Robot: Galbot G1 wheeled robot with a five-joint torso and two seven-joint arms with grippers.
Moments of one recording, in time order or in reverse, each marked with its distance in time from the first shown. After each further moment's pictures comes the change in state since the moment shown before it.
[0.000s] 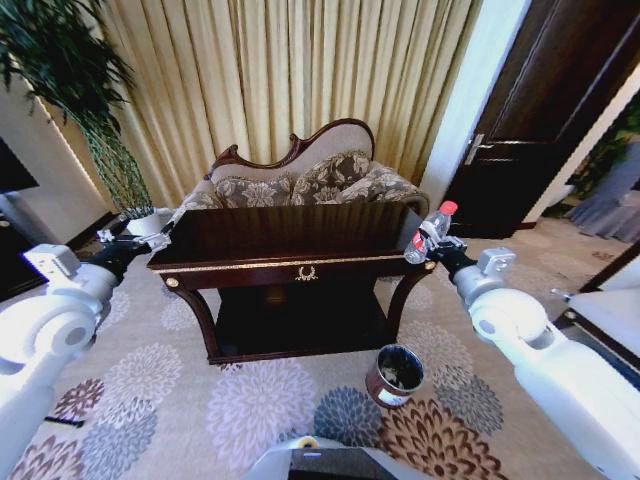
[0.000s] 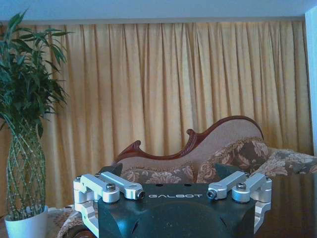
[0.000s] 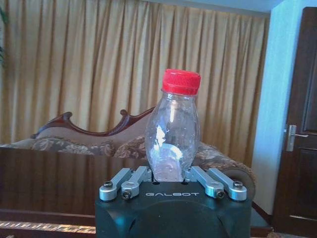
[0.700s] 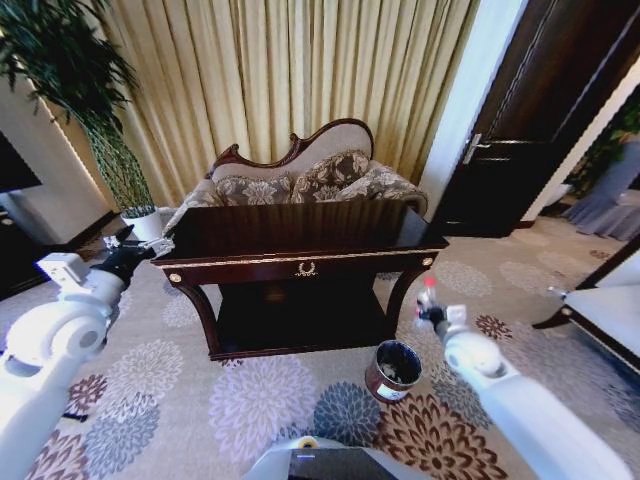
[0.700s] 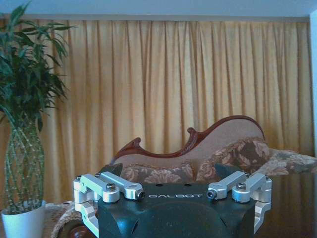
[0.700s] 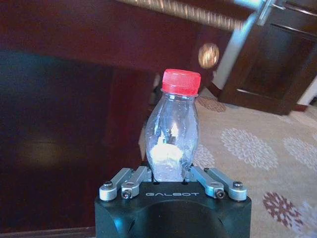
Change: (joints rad) left arm -0.020 -0.065 0.057 0.028 0.067 -0.037 0.028; right arm -0.042 0.226 -0.187 -0.526 -0.283 -0.035 -0.023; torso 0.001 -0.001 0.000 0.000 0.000
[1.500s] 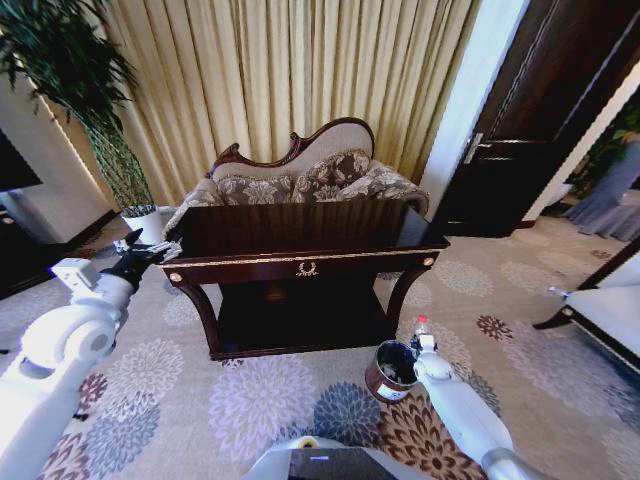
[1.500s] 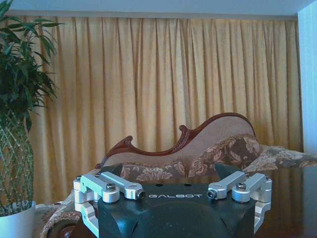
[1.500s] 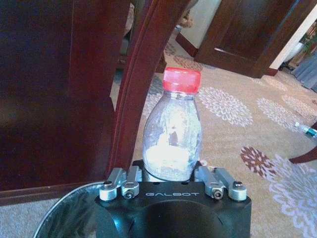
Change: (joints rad) left arm -0.011 0.011 0.049 -0.016 0.009 -0.007 -0.006; right arm 0.196 0.223 -0.029 -0.564 -0.223 0.174 -0.043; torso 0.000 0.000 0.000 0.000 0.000
